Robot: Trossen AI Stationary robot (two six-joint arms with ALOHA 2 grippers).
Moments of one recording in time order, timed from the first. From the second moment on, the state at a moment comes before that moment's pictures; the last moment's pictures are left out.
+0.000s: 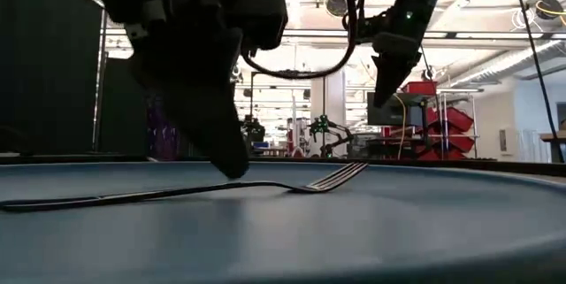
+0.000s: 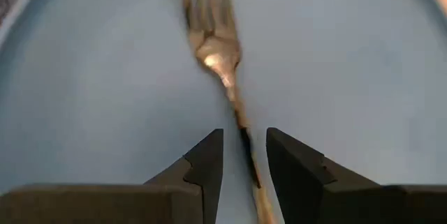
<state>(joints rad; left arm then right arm) -0.43 1.94 1.20 -0.30 -0.06 -0.67 -0.13 1.49 1.10 -0.81 0.26 0.19</state>
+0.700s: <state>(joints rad) -0.43 1.95 1.20 -0.30 -0.09 -0.67 -0.13 1.49 1.10 -0.81 0.26 0.19</state>
